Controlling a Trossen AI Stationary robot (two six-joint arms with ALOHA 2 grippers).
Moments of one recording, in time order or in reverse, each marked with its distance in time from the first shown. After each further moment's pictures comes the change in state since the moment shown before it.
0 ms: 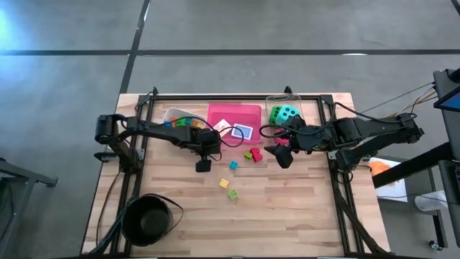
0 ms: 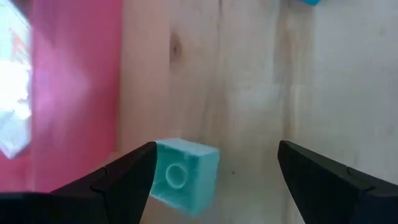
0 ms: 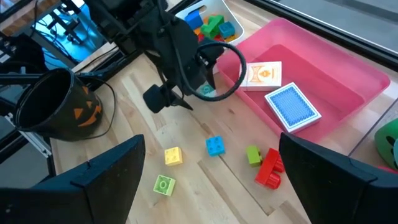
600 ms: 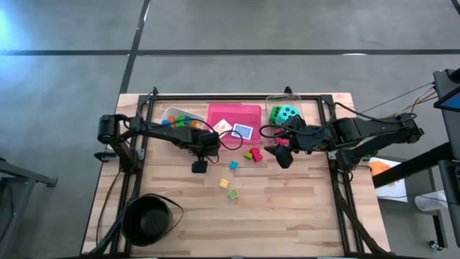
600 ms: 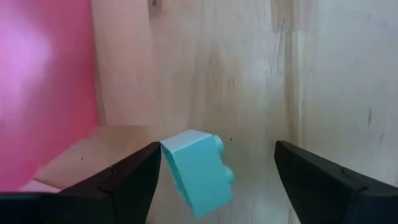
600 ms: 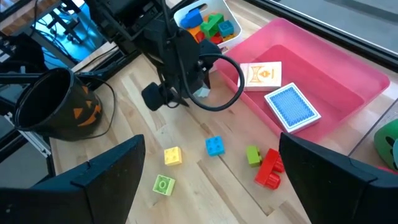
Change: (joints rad) left arm 0.000 0.024 -0.001 -0.083 -0.006 0.056; right arm 0.000 0.000 0.000 0.000 0.000 -0.004
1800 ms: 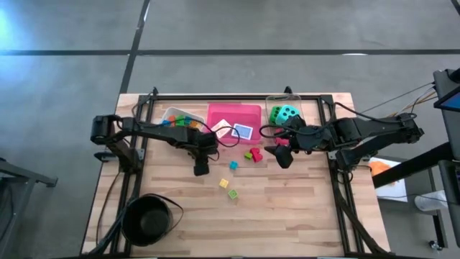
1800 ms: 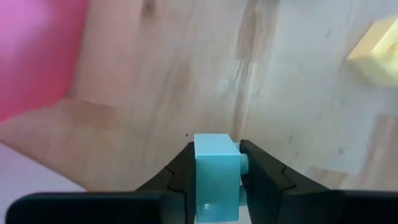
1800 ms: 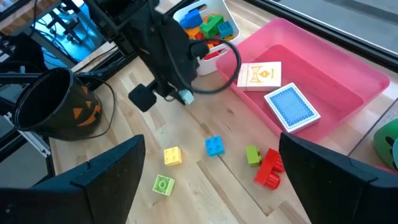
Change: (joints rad) left arm -0.019 -0.083 -0.005 -0.021 0.105 -0.282; right arm -0.001 0.000 -0.001 0.001 0.000 0.000
